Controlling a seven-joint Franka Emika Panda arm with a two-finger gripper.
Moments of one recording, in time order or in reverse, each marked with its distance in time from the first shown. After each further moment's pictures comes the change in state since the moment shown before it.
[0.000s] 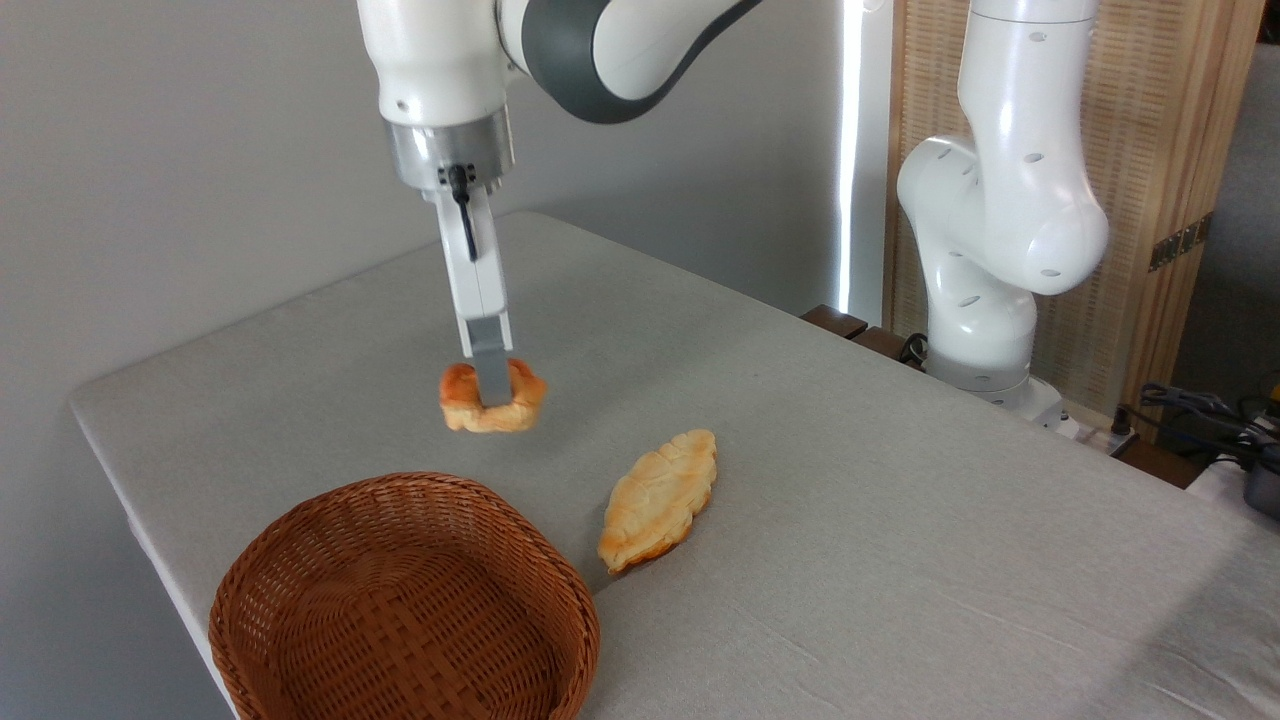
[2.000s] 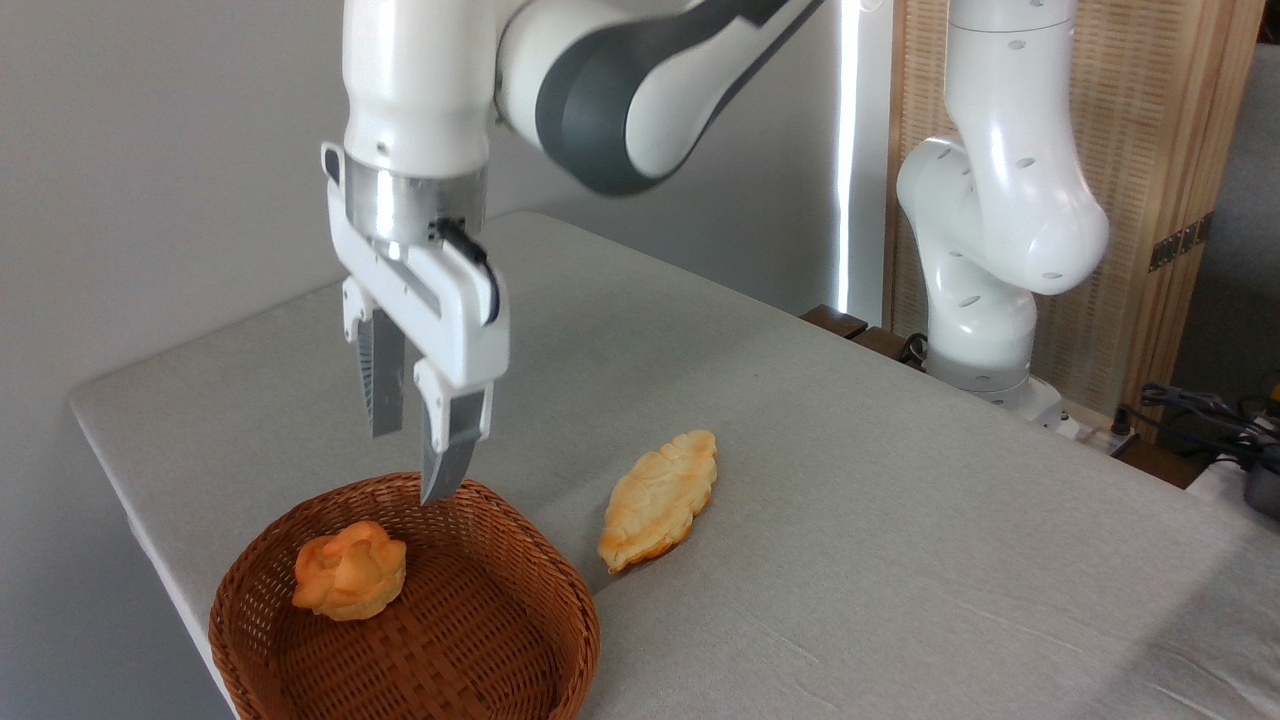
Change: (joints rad) arm 0.005 0.113 0.124 0.085 -0.089 0.185 -0.213
